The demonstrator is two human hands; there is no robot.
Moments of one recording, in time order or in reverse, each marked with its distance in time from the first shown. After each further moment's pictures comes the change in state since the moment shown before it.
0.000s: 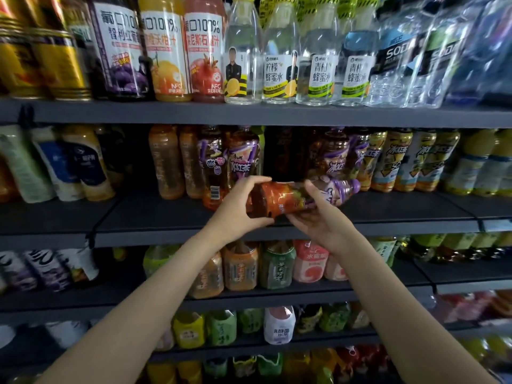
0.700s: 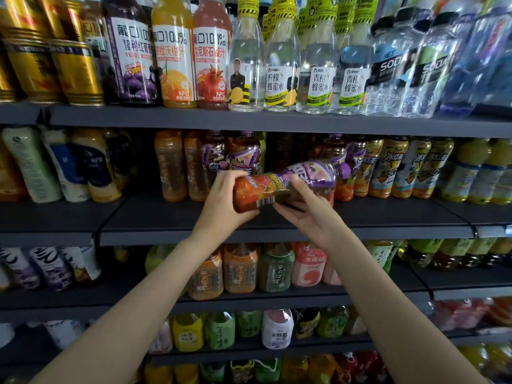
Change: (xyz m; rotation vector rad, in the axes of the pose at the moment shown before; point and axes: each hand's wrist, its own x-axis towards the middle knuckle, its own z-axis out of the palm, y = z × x) left_hand -0.010 0.002 -0.012 0.154 0.289 0.026; right_hand -0.015 -0.002 0.023 -0.008 -0.167 -0.120
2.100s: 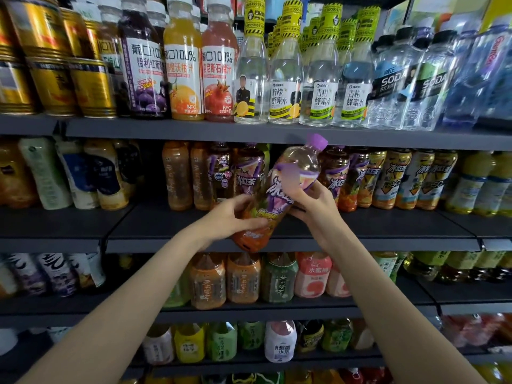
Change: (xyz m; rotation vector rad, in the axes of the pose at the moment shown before) left_hand 0.012 -0.001 -0.016 -0.381 -0.505 -0.367; right_hand -0.002 -0.012 0.007 -0.398 -0.190 -0.338
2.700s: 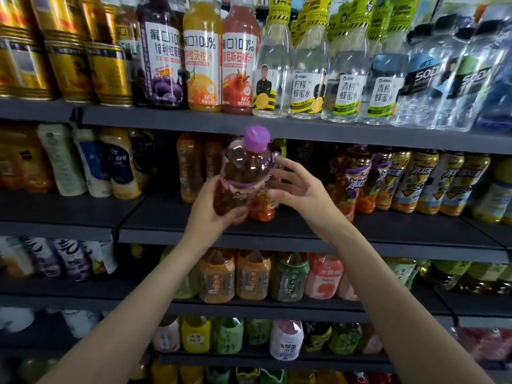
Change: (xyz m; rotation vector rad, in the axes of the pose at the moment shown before) left_hand -0.016 -0.036 -0.016 0.116 0.594 0.316; right_hand 0.024 0.005 0.024 -0.305 -0.221 -0.031
